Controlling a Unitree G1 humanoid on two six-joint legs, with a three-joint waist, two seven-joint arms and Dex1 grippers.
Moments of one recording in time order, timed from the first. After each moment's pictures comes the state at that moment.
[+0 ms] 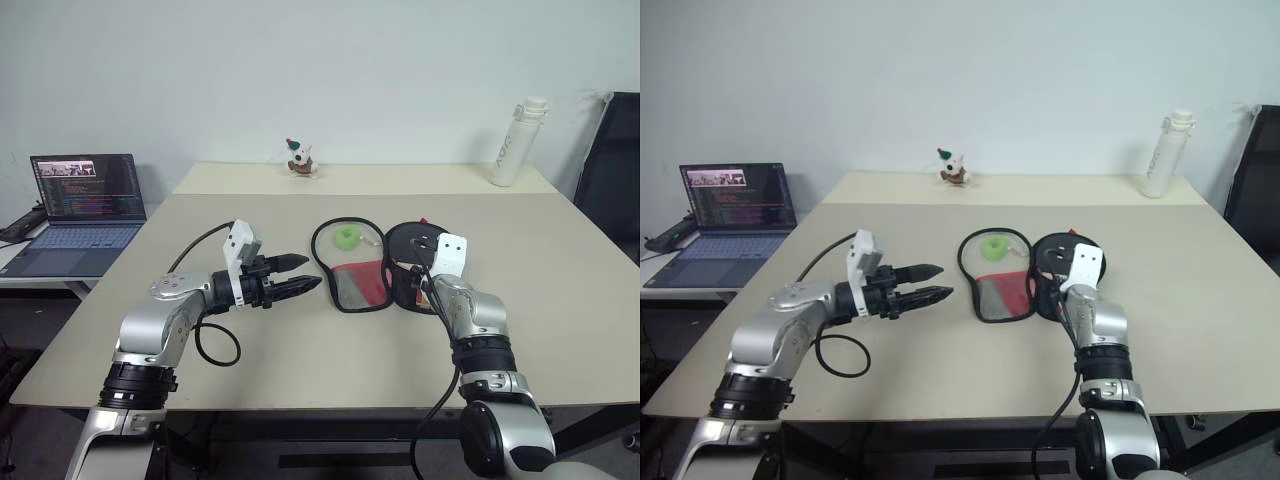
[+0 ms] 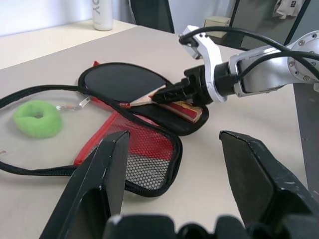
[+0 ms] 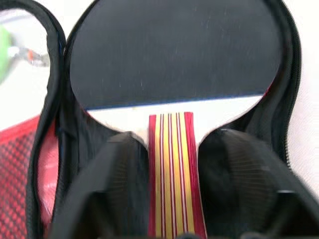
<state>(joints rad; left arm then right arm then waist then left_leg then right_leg) -0.62 0.59 0.05 0.08 -0.48 0.52 -1.06 -0.86 -0.02 -0.29 0.39 0.16 0.76 -0.23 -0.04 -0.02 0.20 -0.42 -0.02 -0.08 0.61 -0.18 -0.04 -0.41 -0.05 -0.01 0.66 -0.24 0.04</state>
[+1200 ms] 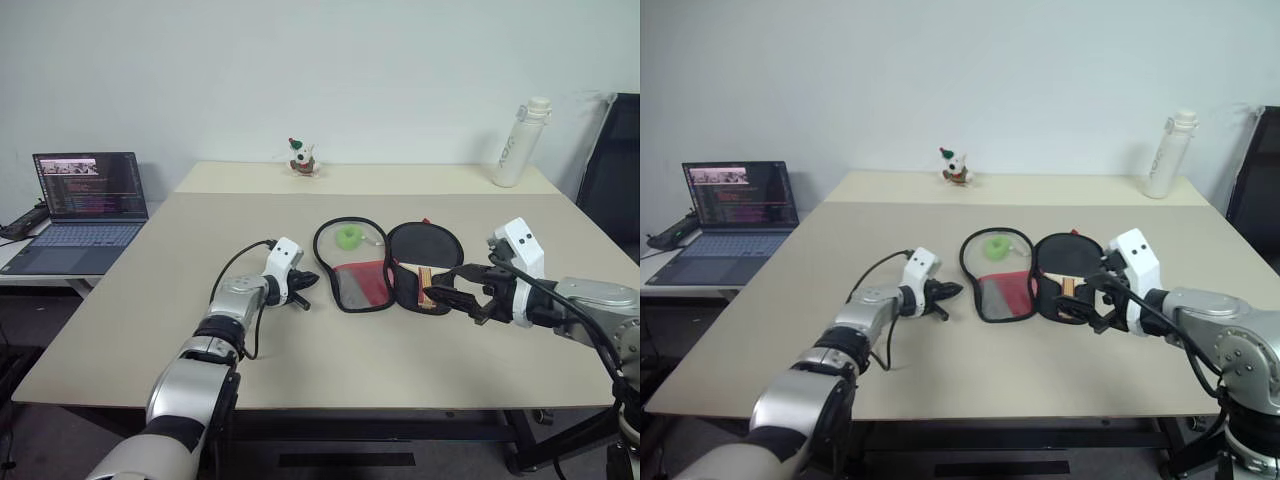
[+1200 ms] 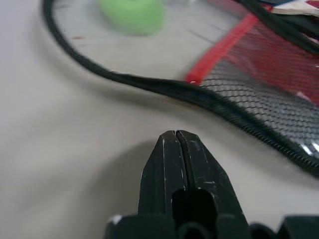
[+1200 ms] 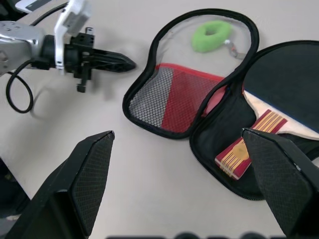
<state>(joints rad) -1.06 0.31 -0.03 1.19 -0.05 0.05 -0.78 -0.56 -0.69 -0.29 -0.55 0.77 1.41 0.46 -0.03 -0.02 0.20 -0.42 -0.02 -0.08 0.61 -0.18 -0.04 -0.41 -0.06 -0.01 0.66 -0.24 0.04</state>
